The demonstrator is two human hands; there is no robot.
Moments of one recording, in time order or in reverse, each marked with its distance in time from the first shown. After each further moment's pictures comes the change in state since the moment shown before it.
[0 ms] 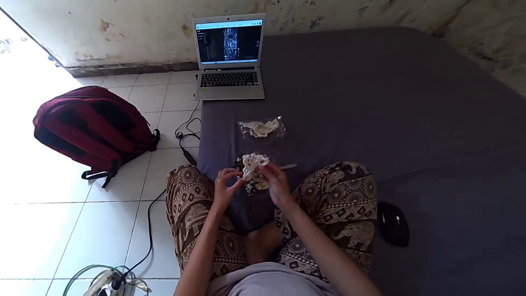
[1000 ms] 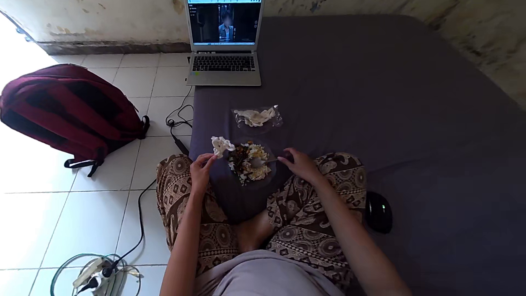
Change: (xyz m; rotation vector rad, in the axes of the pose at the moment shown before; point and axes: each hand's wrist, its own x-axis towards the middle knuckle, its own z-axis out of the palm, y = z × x) left_hand 0.021 0.003 -0.032 -0.134 0.210 -0.372; right_hand 0.061 -0.041 -0.104 -1.336 -0.319 0.202
